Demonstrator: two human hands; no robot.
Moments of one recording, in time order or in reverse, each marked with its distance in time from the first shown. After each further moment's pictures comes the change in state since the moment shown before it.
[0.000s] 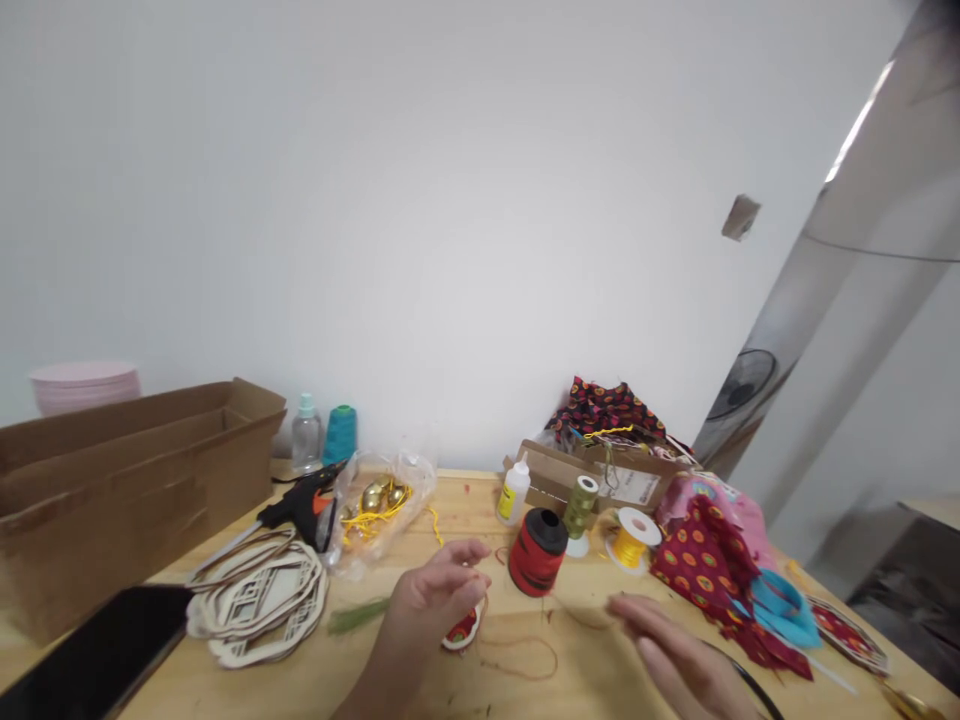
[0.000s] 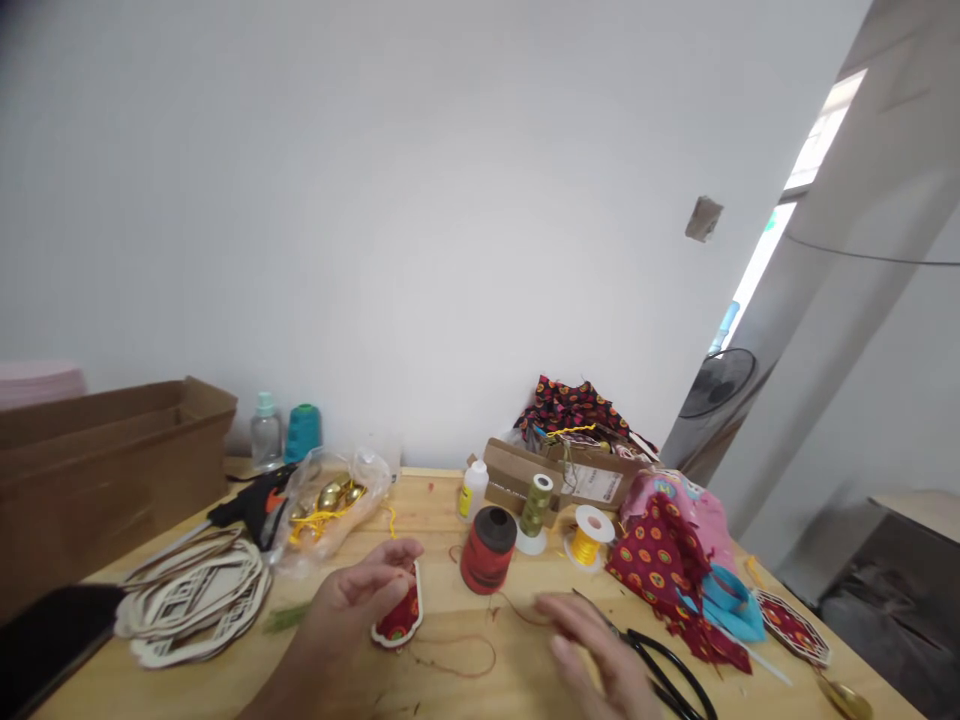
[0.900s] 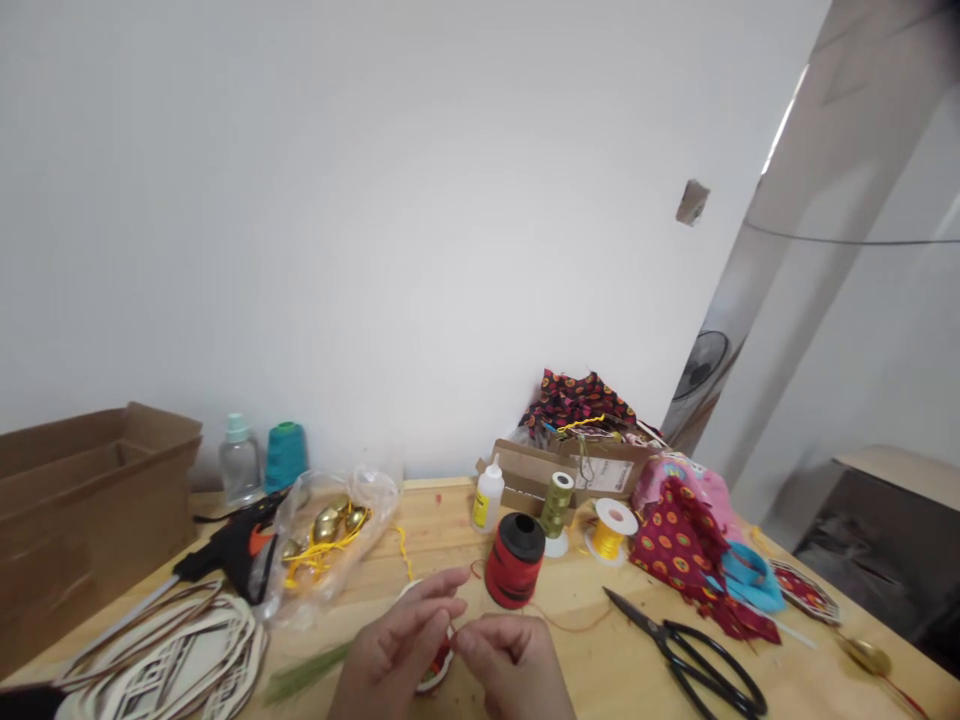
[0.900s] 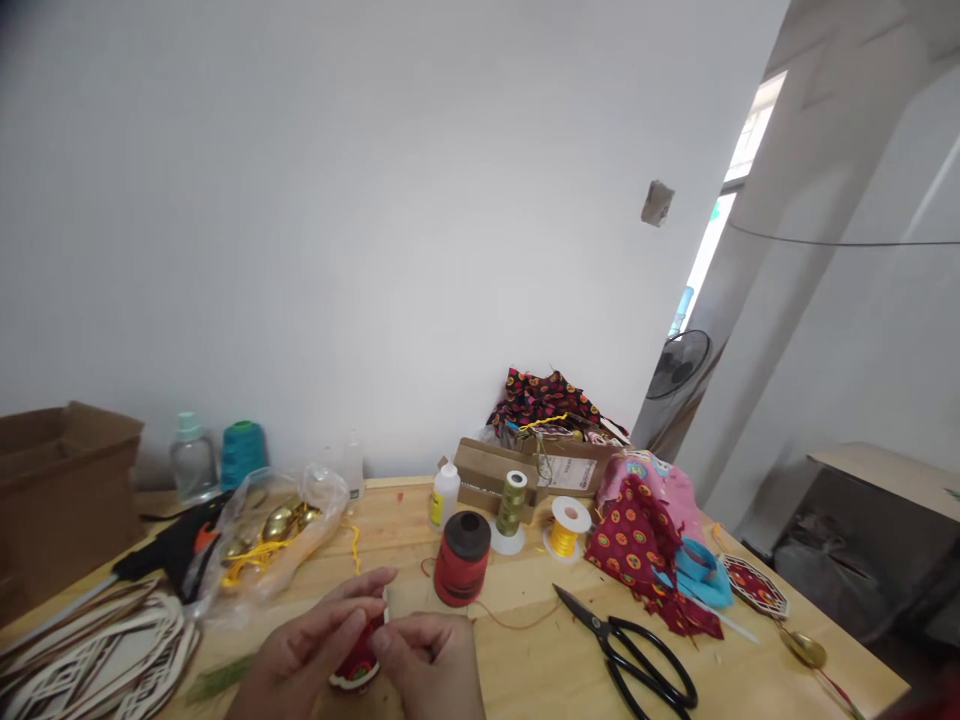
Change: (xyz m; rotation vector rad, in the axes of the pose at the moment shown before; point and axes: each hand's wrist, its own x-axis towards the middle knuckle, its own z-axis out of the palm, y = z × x) left_hand -0.001 -0.005 -0.001 0.182 -0.029 -0.041; right_hand 0.018 0.007 0.133 0.664 -0.193 0.344
